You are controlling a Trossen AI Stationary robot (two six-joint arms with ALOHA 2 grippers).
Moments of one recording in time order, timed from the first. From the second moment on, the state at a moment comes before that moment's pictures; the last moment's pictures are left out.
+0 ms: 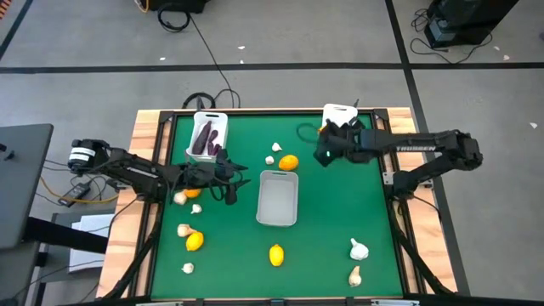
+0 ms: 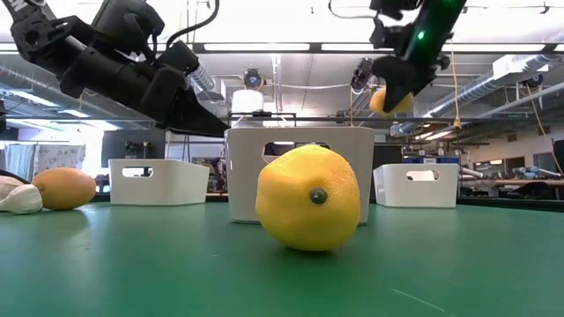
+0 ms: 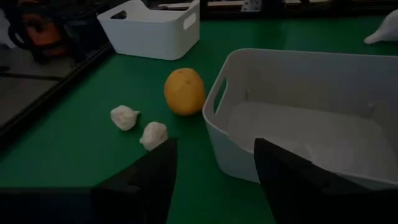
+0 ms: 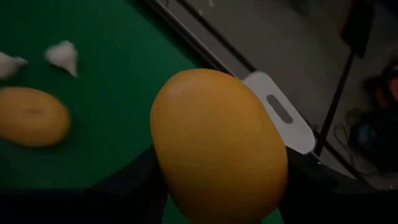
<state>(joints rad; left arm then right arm) 0.00 1.27 0.36 0.56 -0.27 -0.01 -0.16 1.34 1.11 -0.95 0.72 0.48</state>
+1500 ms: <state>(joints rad) 0.25 1.27 0.36 0.66 -0.10 0.00 -0.49 1.49 0.95 -0.30 -0.10 -0.30</state>
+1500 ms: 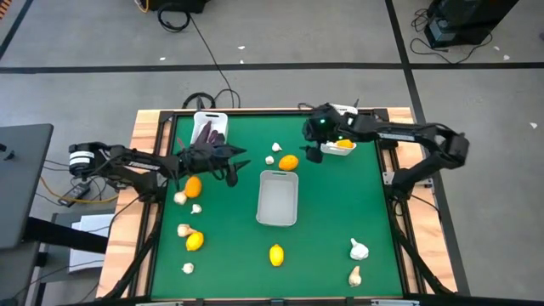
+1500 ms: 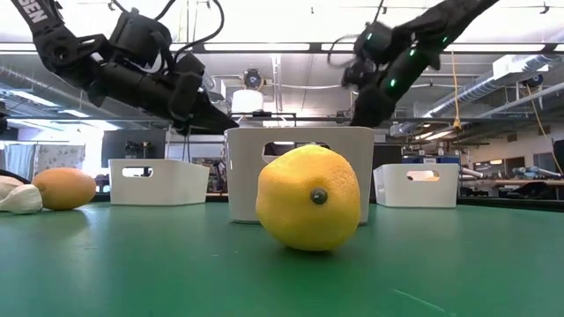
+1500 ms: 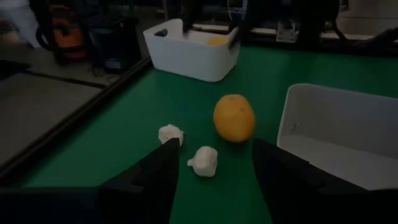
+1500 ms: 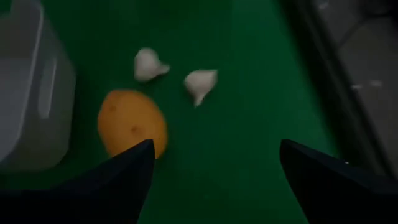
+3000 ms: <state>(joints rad) 0.26 1.27 0.36 0.61 -0.14 -0.06 -0.47 1.70 1.12 -0.38 -0.06 -0.40</state>
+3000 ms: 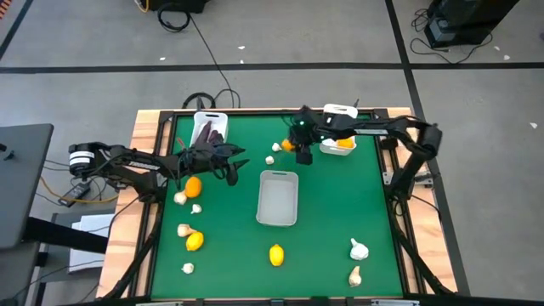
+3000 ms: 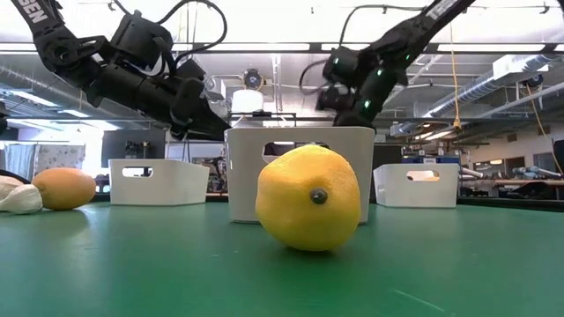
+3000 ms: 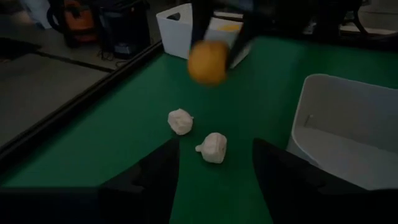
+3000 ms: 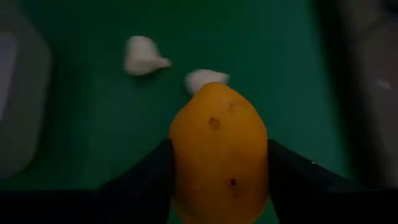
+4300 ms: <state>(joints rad) 0.18 1.06 0.36 0.29 -0.25 -0.16 -0.52 1.34 1.00 -0.54 0.32 0.12</state>
